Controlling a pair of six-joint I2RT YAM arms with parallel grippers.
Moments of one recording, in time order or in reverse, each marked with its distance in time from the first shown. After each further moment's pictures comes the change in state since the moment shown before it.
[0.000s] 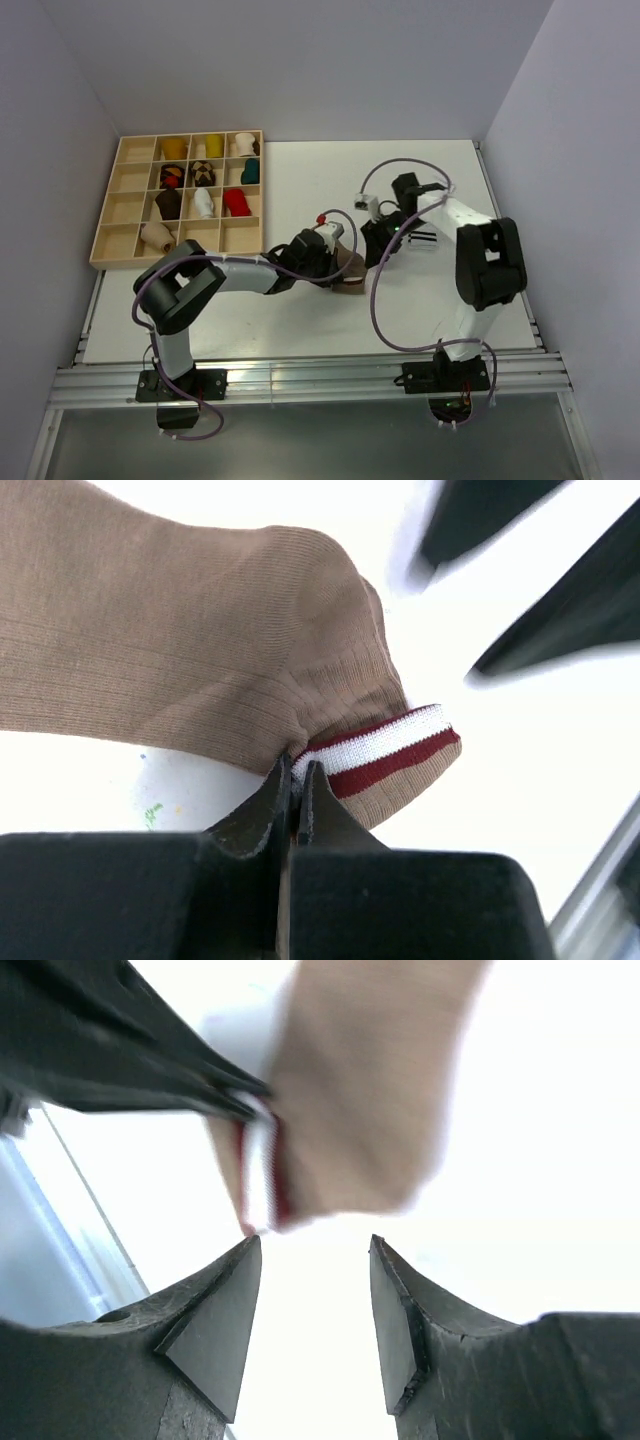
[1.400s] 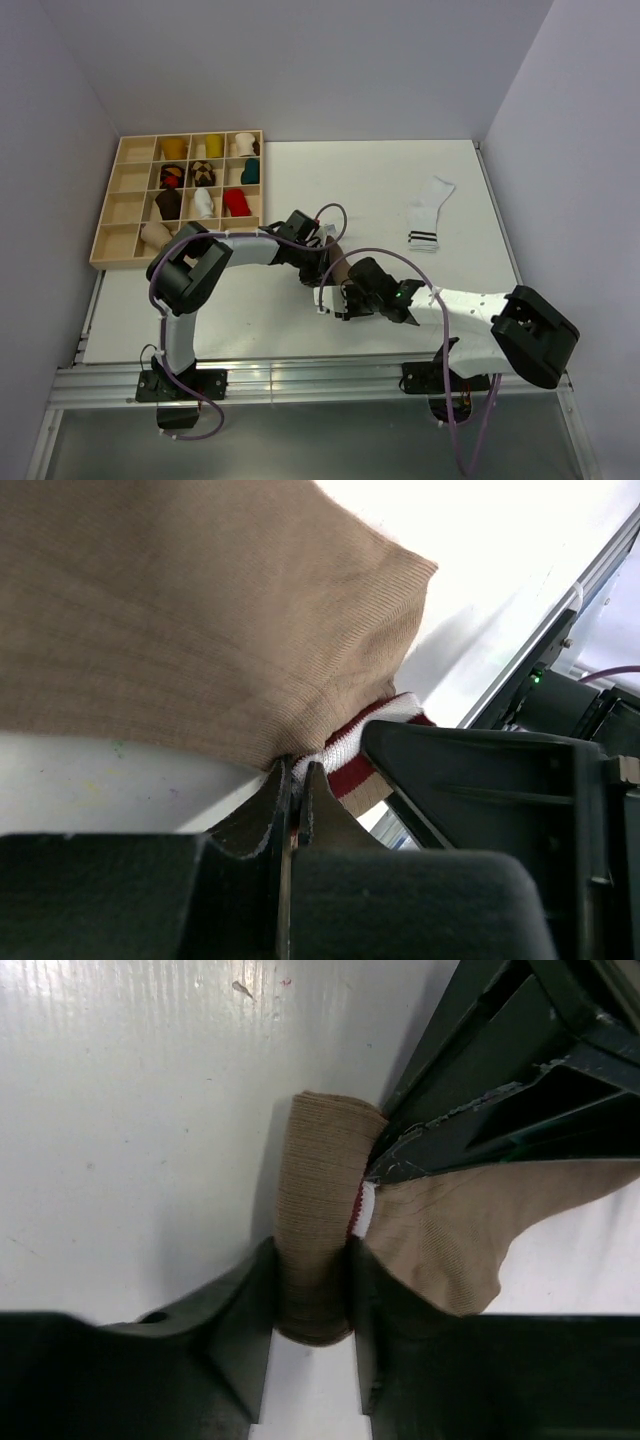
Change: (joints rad) left arm 0.169 0.137 0.220 -0.454 0.519 -0.163; right arm 0.602 -0.582 -0.762 0.790 0.559 -0.222
